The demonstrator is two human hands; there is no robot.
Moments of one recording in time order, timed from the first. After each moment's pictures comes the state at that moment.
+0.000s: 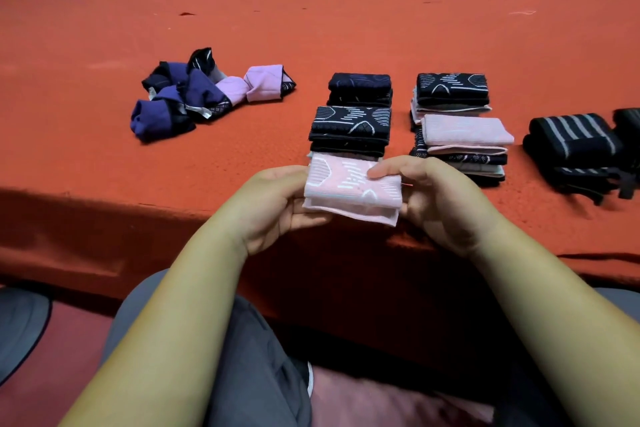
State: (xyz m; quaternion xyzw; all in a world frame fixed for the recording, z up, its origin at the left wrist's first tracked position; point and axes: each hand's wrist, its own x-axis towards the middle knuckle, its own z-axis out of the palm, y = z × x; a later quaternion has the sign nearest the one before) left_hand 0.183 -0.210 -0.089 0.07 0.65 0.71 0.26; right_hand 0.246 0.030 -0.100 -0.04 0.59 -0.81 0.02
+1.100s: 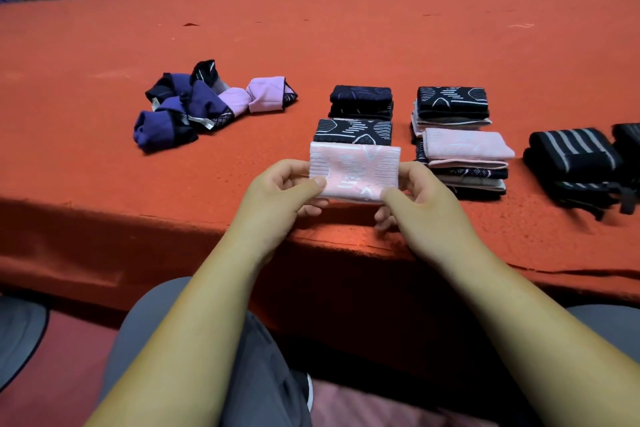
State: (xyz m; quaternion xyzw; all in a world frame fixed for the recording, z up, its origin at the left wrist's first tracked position) left_hand 0.180 -0.201 -0.095 0.11 0.70 0.70 0.06; right_hand 0.240 0.009 -0.110 0.05 0.78 -0.60 -0.14
